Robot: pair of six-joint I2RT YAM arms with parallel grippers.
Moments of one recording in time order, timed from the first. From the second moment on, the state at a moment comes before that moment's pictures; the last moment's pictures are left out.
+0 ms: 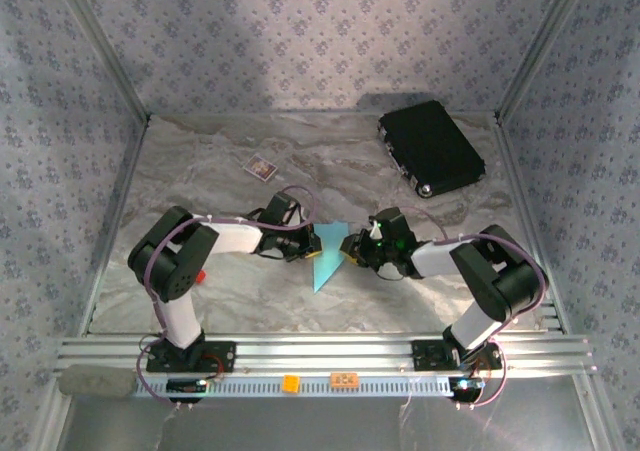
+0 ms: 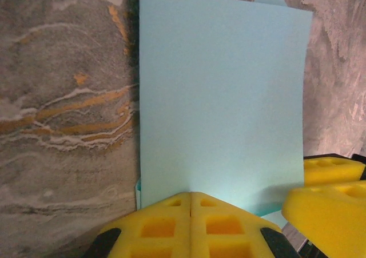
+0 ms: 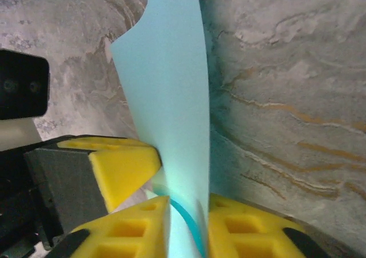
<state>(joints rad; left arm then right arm) -0.66 1.80 0.83 0.02 0.50 -0.92 0.54 1.61 0.49 0.40 -0.50 1.13</state>
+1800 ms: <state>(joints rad) -1.05 1.67 0.90 -0.24 -0.08 -0.43 0.50 1.55 0.52 0.32 -0.42 1.25</state>
